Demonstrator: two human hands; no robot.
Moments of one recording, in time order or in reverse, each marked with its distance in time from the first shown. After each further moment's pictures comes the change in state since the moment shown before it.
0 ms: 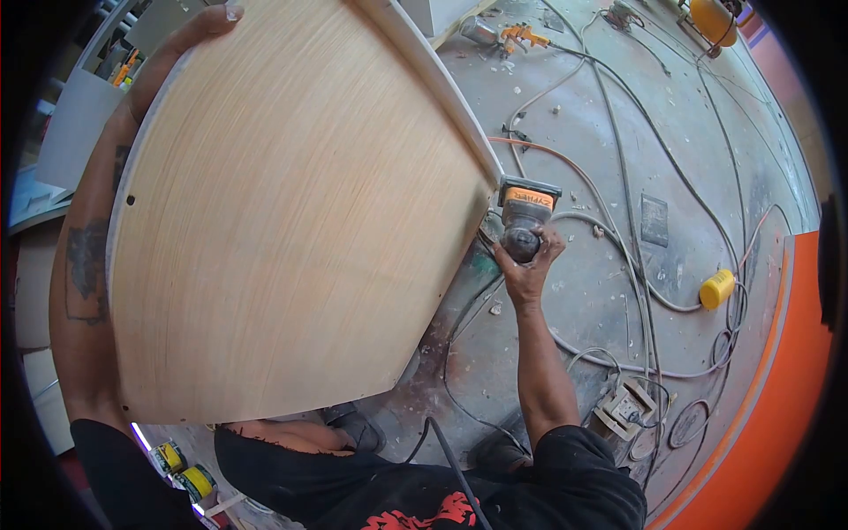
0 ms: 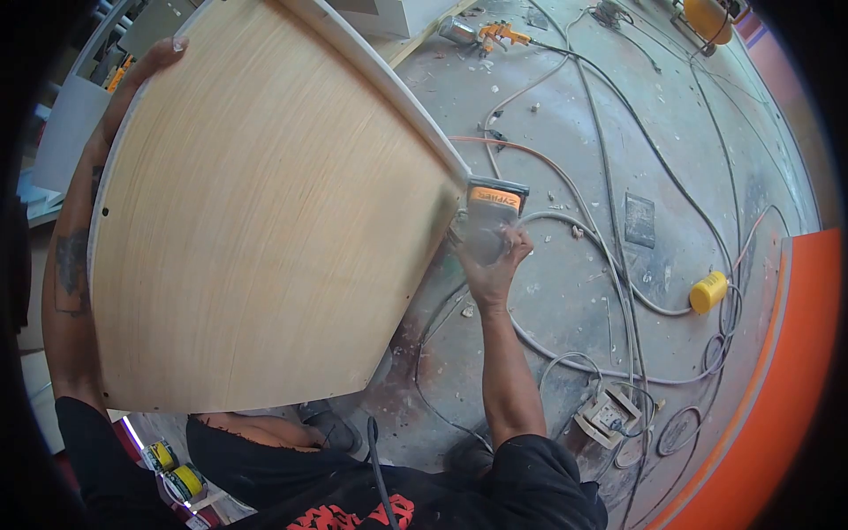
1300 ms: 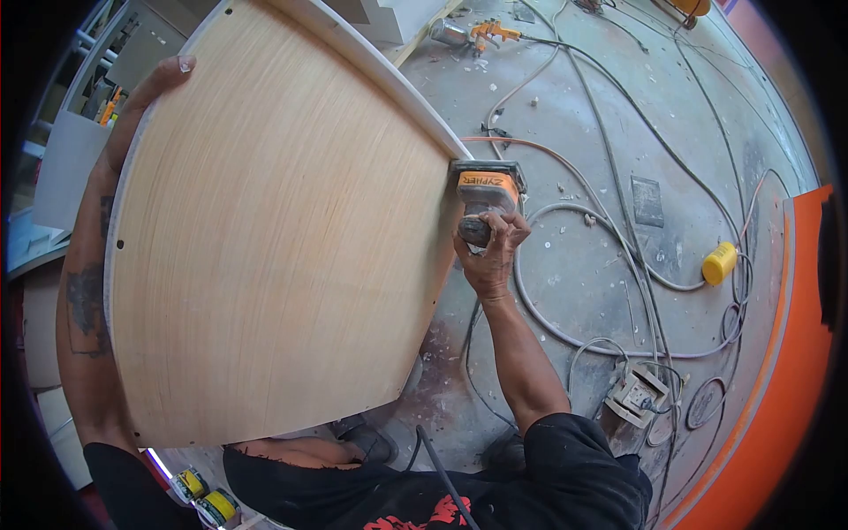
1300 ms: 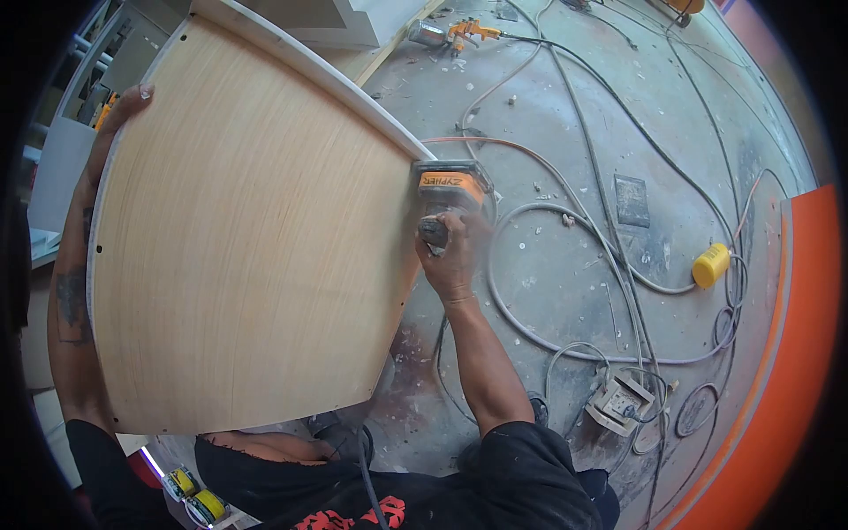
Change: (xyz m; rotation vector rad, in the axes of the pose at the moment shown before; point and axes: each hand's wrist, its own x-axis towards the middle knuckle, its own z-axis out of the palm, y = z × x) left_hand 0.003 -0.013 -0.007 -0.011 -0.008 0.076; right_hand 0.010 -0.039 0.045 0.016 0.024 -0.126
